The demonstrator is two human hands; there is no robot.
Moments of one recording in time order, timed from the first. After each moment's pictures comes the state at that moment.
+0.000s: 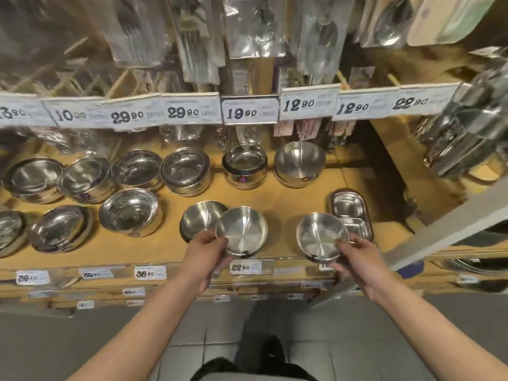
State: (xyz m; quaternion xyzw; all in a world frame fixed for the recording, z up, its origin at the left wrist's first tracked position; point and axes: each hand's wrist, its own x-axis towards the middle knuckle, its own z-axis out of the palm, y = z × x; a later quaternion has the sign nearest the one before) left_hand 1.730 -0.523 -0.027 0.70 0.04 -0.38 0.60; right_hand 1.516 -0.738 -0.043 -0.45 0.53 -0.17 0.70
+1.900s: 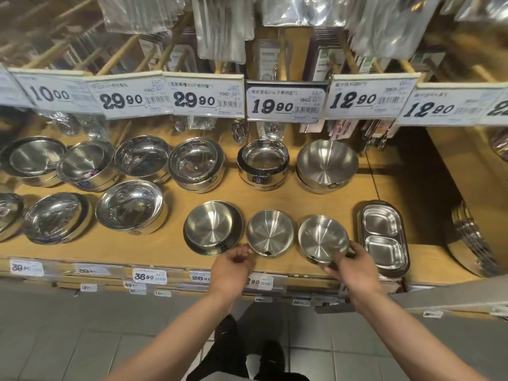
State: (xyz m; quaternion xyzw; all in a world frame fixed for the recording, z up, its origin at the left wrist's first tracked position) left_hand 1.724 -0.554 -0.093 0.76 0.04 -0.36 0.54; right_hand 1.583 -0.744 -0.098 -0.51 0.56 -0.14 0.63
